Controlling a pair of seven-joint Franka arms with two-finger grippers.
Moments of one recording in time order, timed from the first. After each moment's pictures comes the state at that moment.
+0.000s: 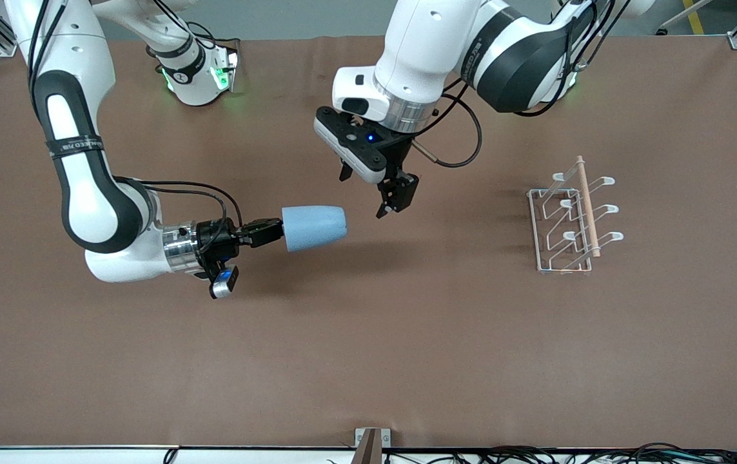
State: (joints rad) left arm -0.43 0.42 -0.44 -1.30 0.19 2.12 0.02; right arm 0.17 0.53 0.03 -1.67 1.48 1.60 -0.04
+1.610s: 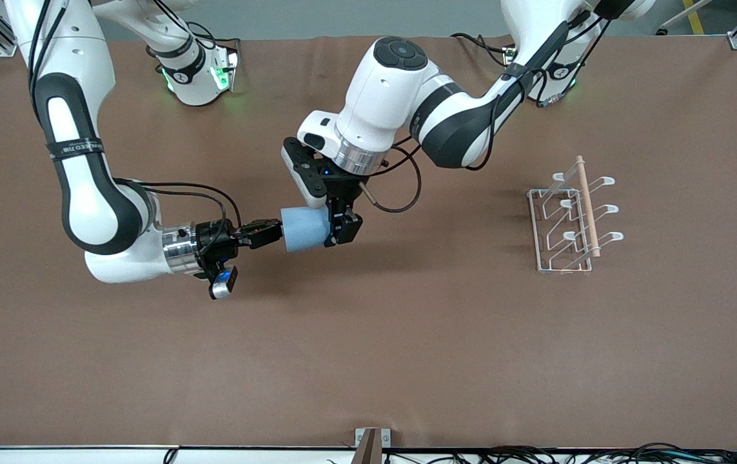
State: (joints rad) left arm -0.51 0.61 -0.42 -1.28 0.29 2.40 0.17; right arm 0.17 0.54 0.02 -1.67 1.47 1.60 -0.03
